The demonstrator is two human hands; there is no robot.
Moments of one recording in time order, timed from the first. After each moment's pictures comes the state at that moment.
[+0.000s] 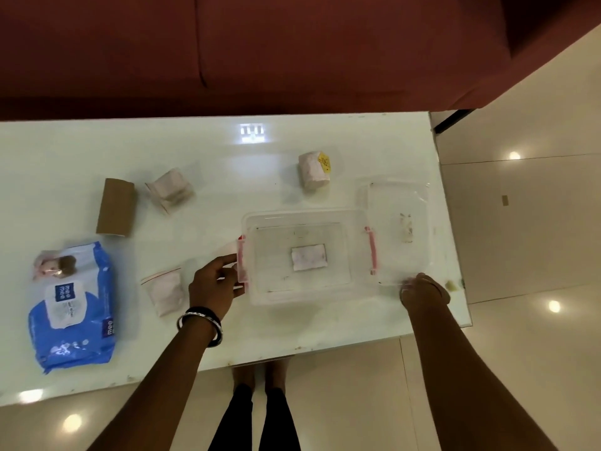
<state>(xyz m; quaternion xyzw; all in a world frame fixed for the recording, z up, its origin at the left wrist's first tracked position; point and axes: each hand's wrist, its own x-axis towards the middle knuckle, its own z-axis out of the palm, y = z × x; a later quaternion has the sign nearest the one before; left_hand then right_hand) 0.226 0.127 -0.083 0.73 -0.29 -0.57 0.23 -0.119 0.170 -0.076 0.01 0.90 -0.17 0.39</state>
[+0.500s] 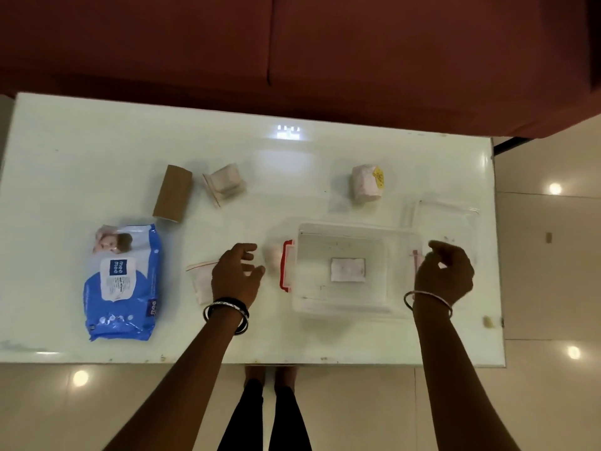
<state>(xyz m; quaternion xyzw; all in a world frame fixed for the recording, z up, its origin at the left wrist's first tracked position) 0.254 0.113 -0.075 0.78 -0.42 -0.44 0.18 -0.043 0.103 -0.045 -0.31 0.89 -0.32 0.10</state>
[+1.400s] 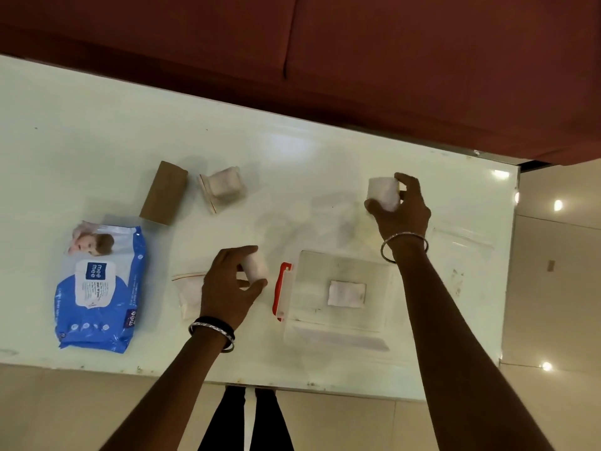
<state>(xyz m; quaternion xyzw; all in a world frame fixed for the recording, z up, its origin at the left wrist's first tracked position) 0.257 0.097 -0.090 0.74 -0.46 -0.43 0.23 -0.004 -0.049 -0.076 -0.45 0.82 -0.18 0.30</state>
